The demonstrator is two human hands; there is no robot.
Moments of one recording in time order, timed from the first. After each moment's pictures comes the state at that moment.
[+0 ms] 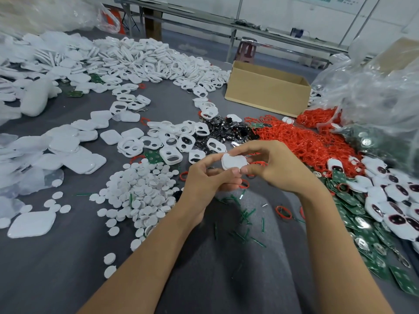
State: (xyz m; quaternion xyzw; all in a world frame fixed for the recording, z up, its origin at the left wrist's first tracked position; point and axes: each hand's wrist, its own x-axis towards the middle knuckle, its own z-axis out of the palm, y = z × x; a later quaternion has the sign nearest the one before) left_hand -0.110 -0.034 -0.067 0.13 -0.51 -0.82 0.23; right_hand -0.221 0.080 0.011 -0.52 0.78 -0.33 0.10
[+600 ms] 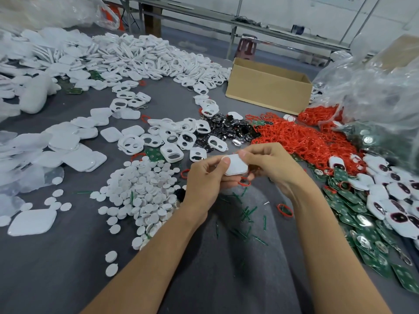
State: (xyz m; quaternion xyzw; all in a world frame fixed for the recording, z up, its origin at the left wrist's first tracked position) left_hand -0.115 -0.028 -0.067 0.19 -0.54 -0.78 0.25; right_hand -0.224 0.070 -0.012 -0.33 0.75 -0.51 0.25
